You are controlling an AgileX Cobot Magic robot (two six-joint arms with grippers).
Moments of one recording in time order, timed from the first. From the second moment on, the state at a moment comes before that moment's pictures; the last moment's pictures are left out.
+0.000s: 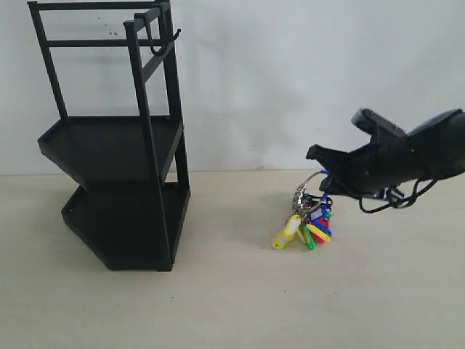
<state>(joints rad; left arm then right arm) 0.00 0.00 0.00 -0.15 0.29 0.07 0.03 2.01 -1.33 1.09 0.32 -0.58</state>
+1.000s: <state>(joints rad) 0.00 0.00 0.00 -0.15 0.29 0.07 0.07 1.51 -1.28 0.56 0.71 -0.48</state>
